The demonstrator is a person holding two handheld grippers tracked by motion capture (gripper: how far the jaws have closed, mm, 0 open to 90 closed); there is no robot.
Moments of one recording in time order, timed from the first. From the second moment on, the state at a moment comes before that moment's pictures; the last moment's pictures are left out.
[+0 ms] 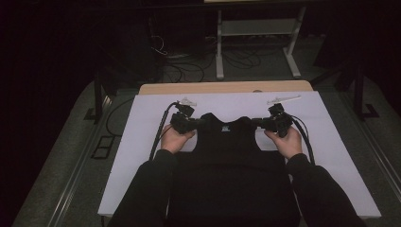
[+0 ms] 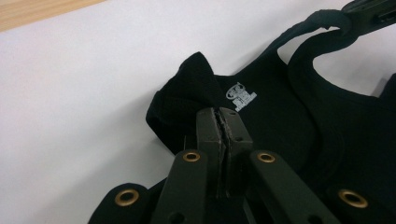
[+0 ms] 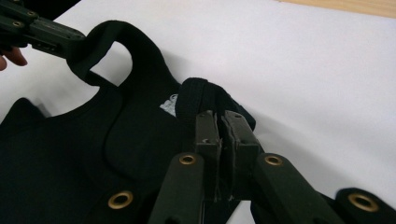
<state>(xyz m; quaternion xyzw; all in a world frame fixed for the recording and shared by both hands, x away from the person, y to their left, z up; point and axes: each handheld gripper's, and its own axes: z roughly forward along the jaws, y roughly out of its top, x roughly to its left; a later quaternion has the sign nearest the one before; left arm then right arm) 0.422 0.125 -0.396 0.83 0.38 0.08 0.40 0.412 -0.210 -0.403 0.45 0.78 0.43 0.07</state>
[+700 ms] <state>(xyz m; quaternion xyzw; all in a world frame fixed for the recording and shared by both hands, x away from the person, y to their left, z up) 0.380 0.143 -0.382 0.82 0.37 0.08 0.43 0.369 -0.228 -0.395 0.44 0.77 0.46 0.03</state>
